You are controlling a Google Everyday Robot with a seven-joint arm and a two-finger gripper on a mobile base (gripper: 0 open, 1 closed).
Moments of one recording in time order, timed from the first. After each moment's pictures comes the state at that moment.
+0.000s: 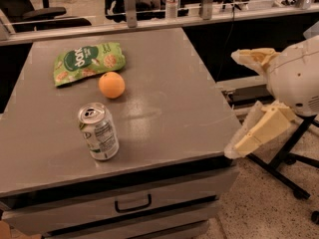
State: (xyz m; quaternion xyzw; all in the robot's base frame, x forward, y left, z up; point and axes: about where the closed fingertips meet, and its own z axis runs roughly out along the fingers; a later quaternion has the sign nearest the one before) arm 0.415 -0.126 0.970 -0.60 0.68 0.12 0.39
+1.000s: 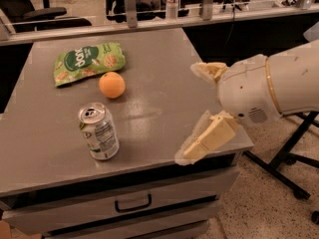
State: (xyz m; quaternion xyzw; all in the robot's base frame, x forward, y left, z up) arm 0.415 -0.048 0.950 -0.59 0.67 0.19 0.41
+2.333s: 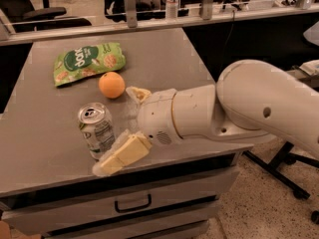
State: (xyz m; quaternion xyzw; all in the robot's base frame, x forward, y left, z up) arm 0.423 0.087 0.898 -0.55 0.64 0.30 0.44
